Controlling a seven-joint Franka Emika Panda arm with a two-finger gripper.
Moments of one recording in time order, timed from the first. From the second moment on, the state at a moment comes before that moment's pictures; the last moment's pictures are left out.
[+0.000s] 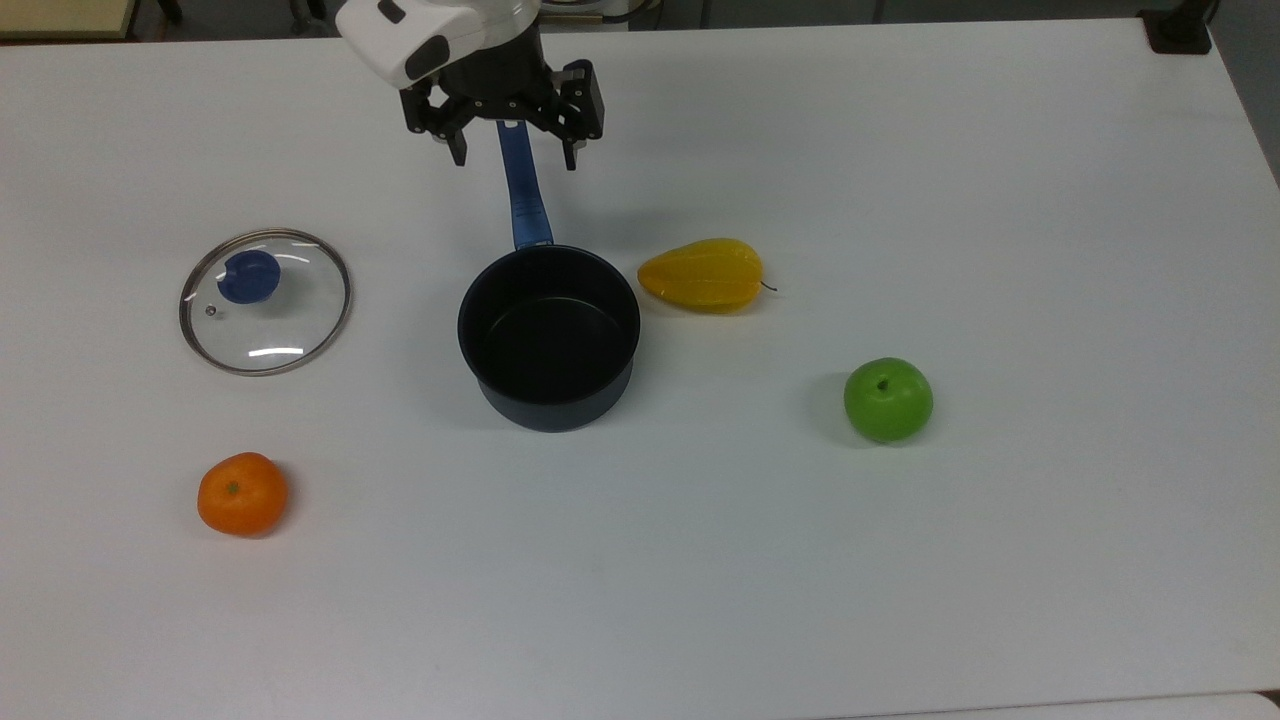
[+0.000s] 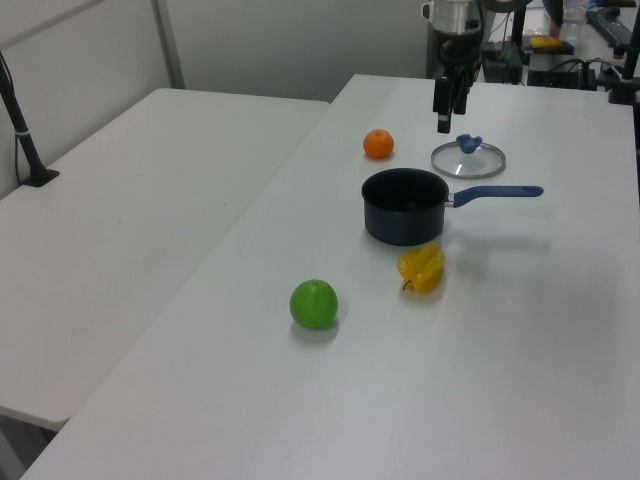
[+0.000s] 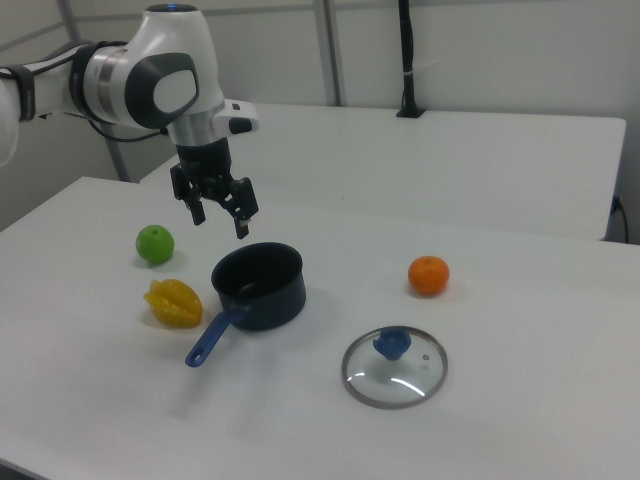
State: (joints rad) arm 0.06 0.18 -0.02 -1.62 0.04 1.80 0.04
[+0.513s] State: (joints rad) arm 0.06 0.15 -0.03 -1.62 0.04 1.78 0.13
